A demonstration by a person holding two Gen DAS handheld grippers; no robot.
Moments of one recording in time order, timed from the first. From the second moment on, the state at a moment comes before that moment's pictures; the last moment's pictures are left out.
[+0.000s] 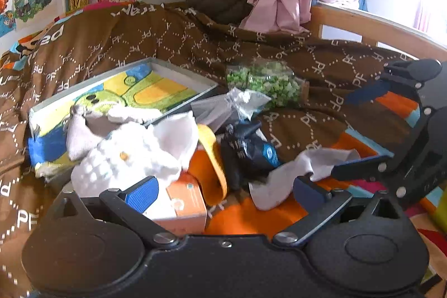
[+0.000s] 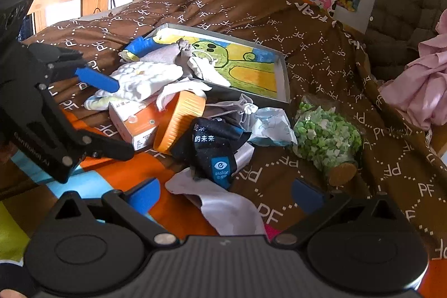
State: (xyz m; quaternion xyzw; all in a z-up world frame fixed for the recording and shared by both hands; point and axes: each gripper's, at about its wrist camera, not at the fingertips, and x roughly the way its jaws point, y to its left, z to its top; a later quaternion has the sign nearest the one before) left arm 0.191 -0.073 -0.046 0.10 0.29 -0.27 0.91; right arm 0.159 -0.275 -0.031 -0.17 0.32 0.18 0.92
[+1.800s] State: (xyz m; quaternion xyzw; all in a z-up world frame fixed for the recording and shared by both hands) left arm 0.276 -0.135 -0.068 0.13 0.36 -0.33 0.86; right arm 0.212 -0.284 -0.093 -0.18 0.38 0.24 0.88
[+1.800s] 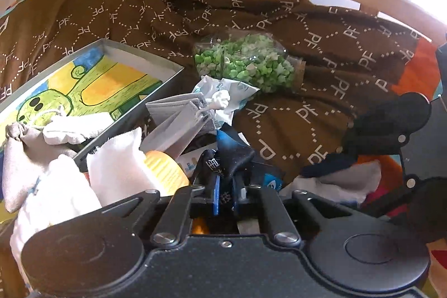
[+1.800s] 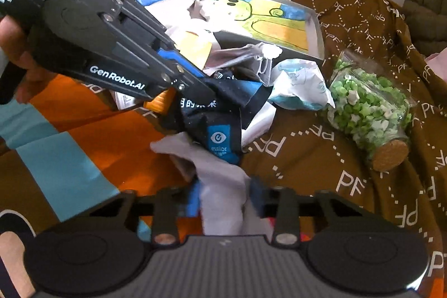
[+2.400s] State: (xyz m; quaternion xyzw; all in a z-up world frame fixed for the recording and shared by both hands) left arm 0.212 -0.096 -0.033 0.07 0.33 -0.39 0.86; right arm 0.155 -0.317 -0.029 -0.17 0.32 0.24 0.90
